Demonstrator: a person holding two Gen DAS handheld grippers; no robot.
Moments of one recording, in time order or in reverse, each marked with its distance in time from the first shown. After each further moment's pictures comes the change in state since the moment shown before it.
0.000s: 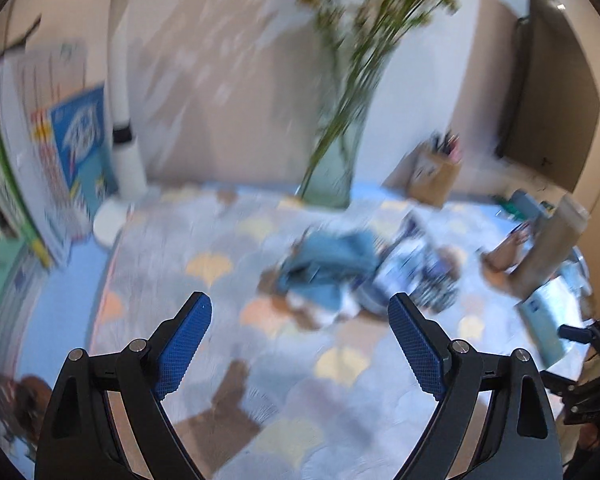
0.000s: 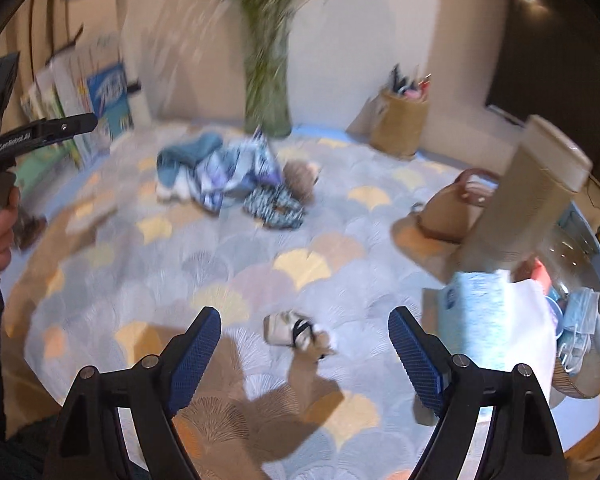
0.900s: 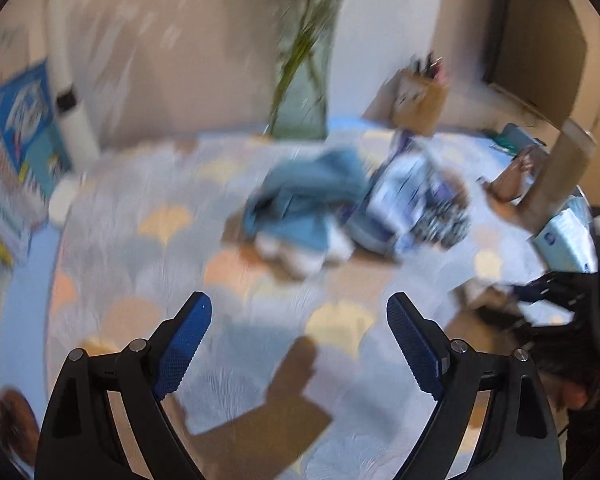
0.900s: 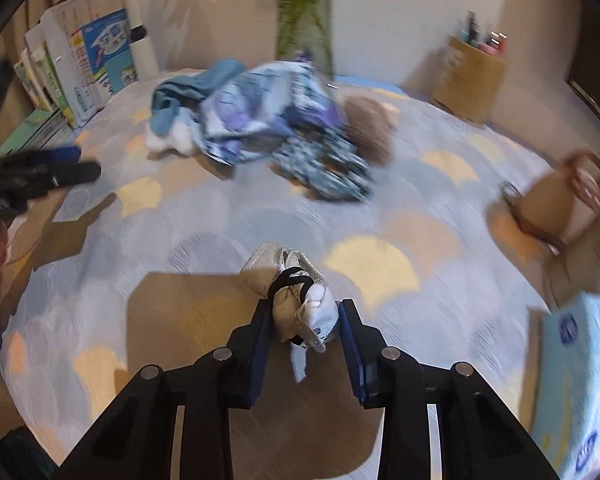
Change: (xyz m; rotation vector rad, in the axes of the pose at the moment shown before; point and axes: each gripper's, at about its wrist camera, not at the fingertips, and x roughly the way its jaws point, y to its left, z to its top) left arm 0.035 -0.023 -0.019 0.163 0.117 -0.060; right arm 0.101 0.033 0.018 -0.038 0.074 0.110
